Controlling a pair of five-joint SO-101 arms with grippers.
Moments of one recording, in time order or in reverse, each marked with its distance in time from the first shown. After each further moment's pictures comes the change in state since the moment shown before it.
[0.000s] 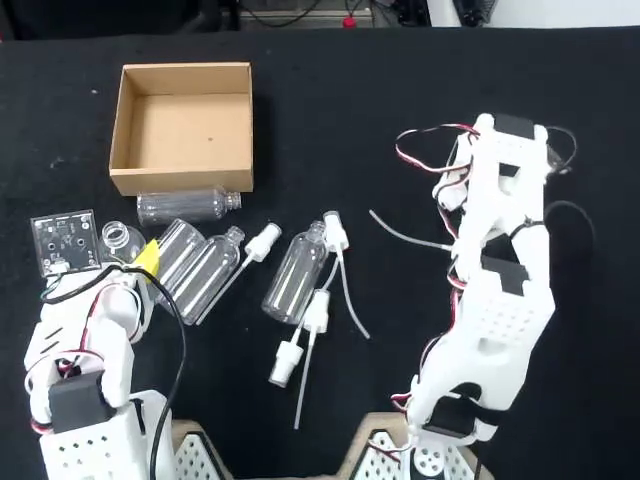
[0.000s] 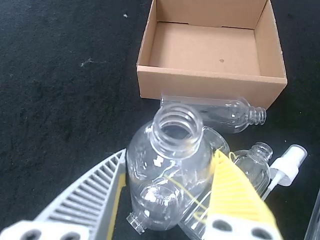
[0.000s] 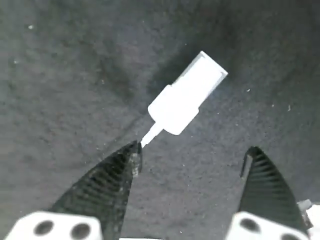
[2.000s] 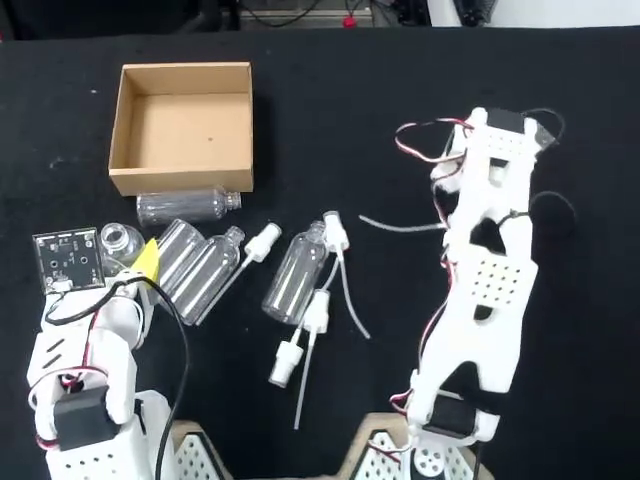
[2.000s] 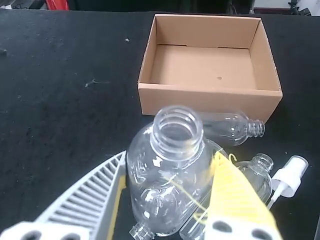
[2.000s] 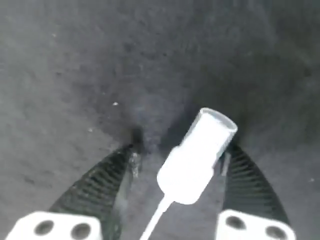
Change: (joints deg) left arm 0.0 -8.7 3.4 0.0 -1.2; right arm 0.1 22.7 -29.5 -1.1 9.7
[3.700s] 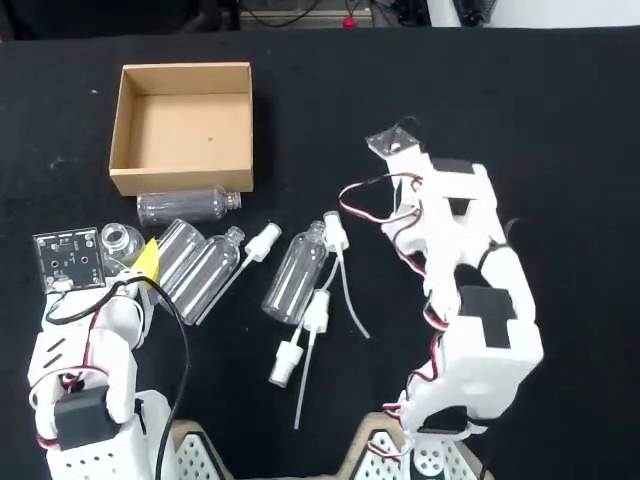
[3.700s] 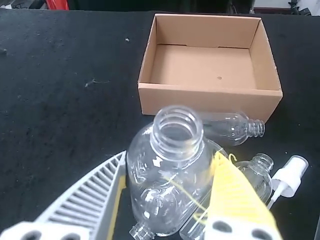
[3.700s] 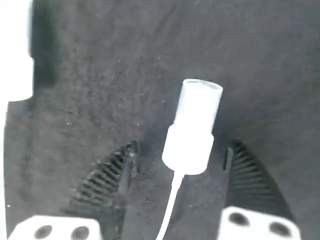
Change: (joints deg) left arm 0.0 0.0 0.0 0.0 0.0; right arm -10.9 -41.4 64.2 -29.3 72.1
